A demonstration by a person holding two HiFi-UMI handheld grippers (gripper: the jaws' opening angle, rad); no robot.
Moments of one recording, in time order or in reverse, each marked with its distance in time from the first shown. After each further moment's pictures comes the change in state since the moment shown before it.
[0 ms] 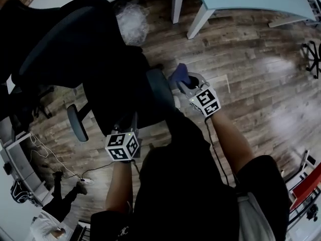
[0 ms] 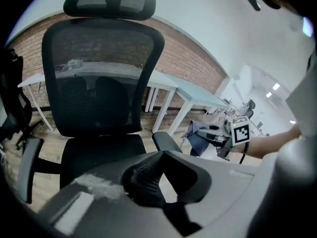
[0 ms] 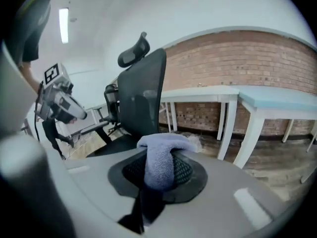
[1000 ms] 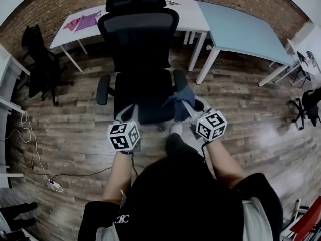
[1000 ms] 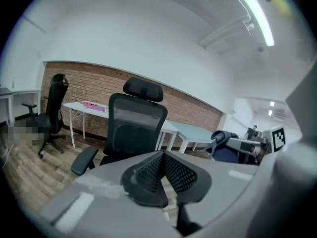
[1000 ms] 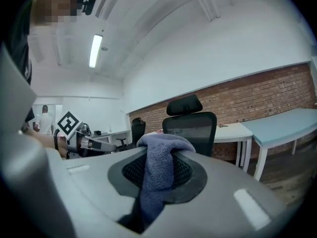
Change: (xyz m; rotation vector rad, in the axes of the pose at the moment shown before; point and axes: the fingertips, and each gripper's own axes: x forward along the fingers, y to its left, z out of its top) left arm -0.271 0.001 -0.107 -0.029 -0.575 0.089; right arm -0.199 0.319 0.102 -0.055 -0.373 0.089
